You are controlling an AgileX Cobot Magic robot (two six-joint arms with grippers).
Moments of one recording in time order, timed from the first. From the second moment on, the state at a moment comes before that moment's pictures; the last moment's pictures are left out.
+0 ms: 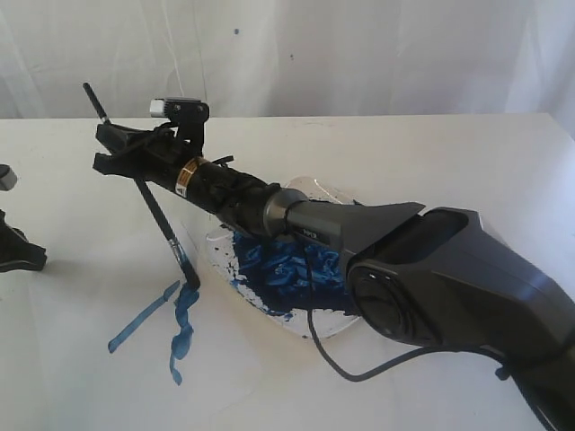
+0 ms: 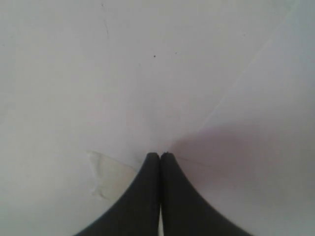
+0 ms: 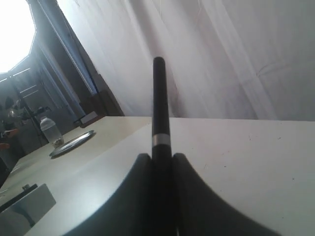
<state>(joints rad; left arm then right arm) 0.22 1.90 -0.97 -0.94 0.54 1.36 0.84 2.73 -2.20 -0.53 -0.72 0.92</state>
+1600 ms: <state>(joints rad) 0.23 1.92 -0.97 -1.01 0.77 1.38 0.88 2.58 -2.20 -1.09 -1.21 1.67</state>
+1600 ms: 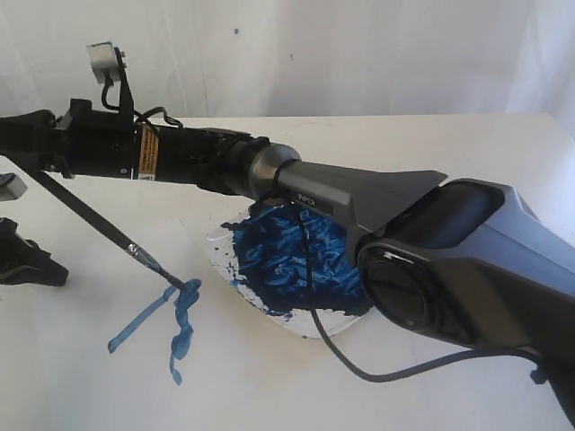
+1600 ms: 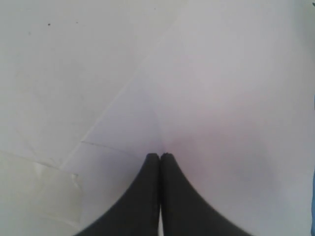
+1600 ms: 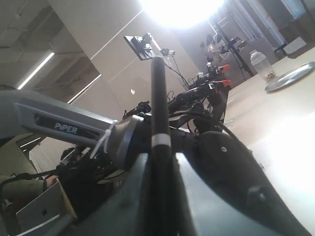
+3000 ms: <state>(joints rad) 0.23 1.92 -0.97 -1.01 0.77 1.38 1.01 2.15 -2.20 -1.49 -0.63 1.77</state>
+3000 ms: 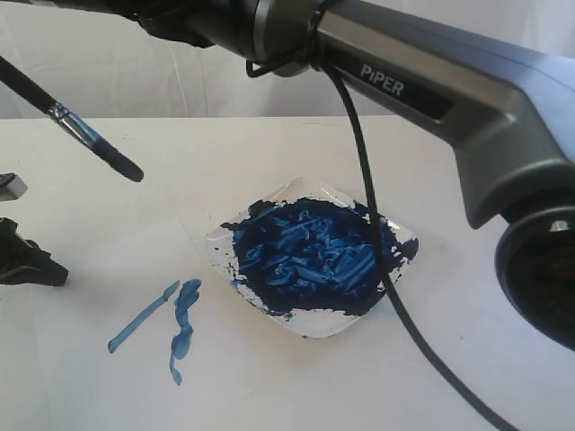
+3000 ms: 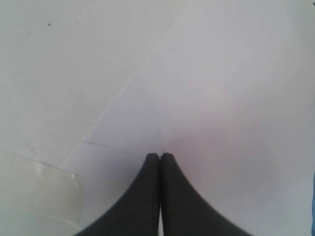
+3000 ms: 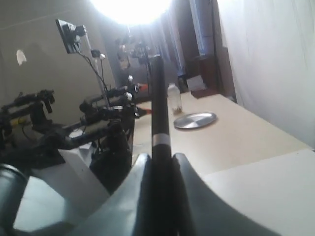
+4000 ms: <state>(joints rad) 0.23 1.92 -0.97 -1.01 0.77 1.38 1.27 2.15 -2.04 0.04 -0.40 -0.13</state>
